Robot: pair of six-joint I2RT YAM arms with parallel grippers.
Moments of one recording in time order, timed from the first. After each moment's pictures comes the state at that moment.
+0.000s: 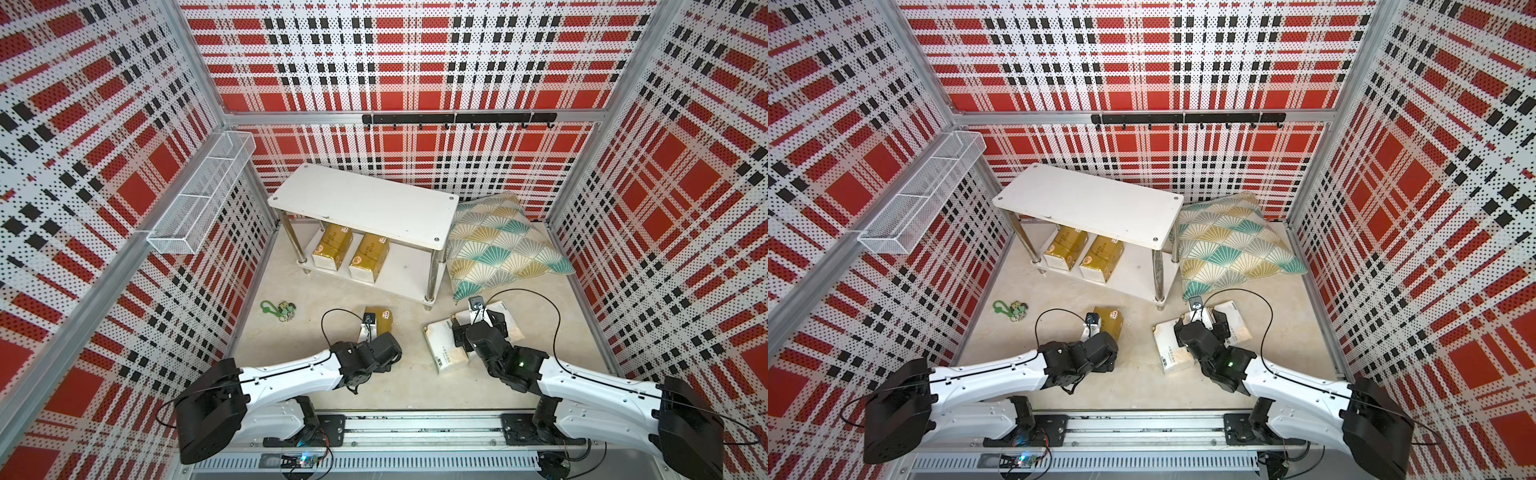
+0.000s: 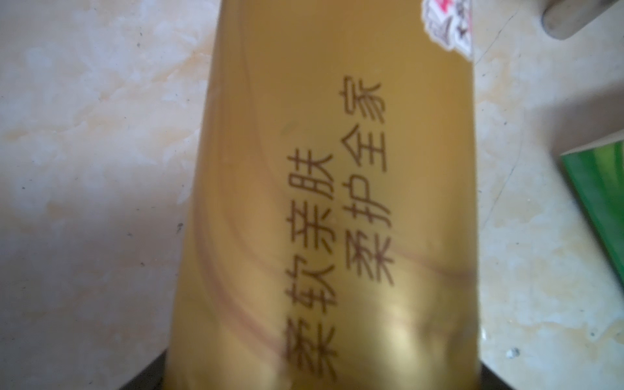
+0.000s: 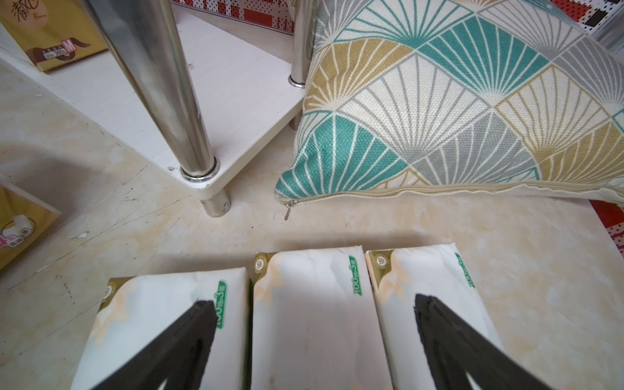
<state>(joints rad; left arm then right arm) -1.02 1.20 0.57 -0.55 -0.48 -0.88 0.95 1.04 0.44 -0.06 0.71 0.33</state>
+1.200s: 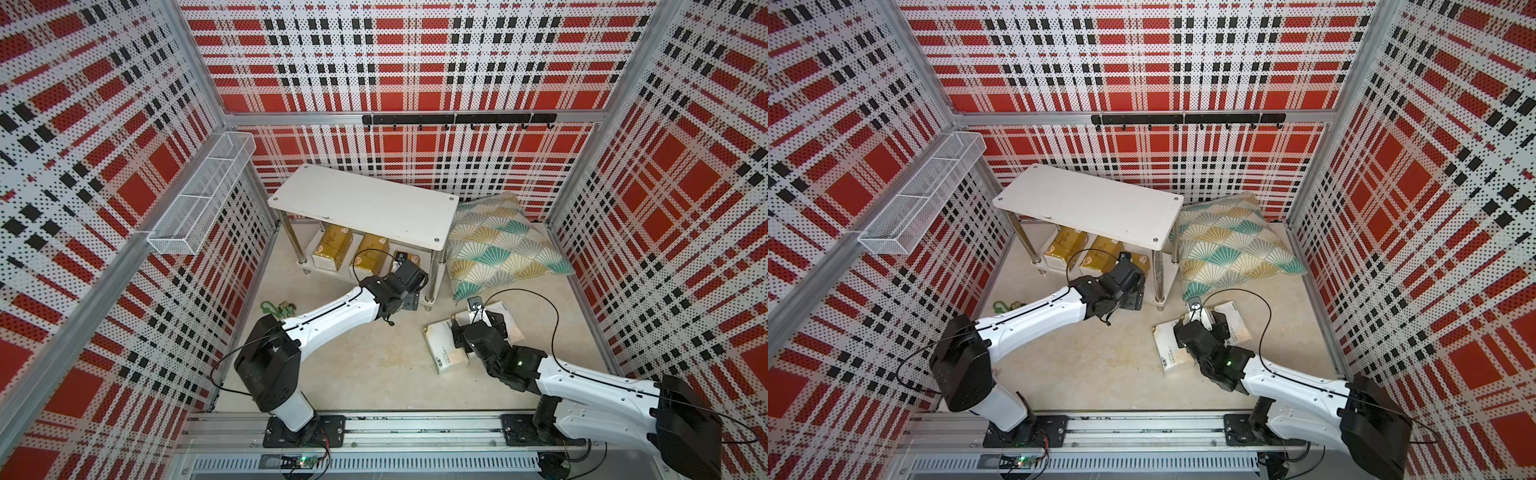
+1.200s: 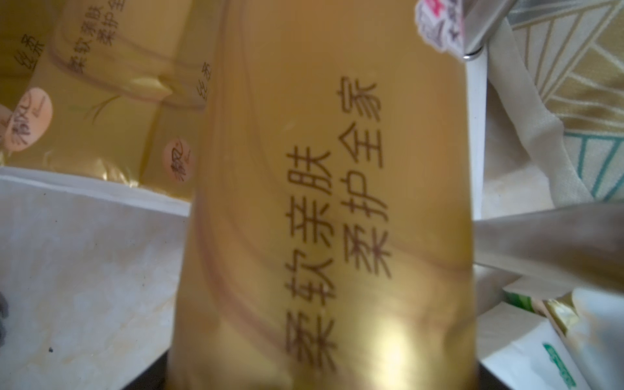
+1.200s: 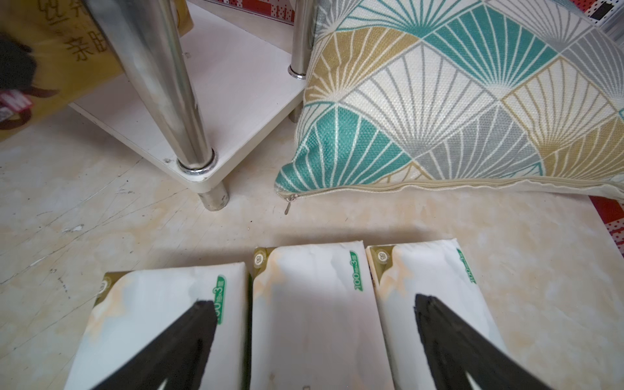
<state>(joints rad) -0.78 1.65 1.26 -0.63 -0.40 -0.48 0.95 1.05 0.46 -0.10 0.71 0.34</state>
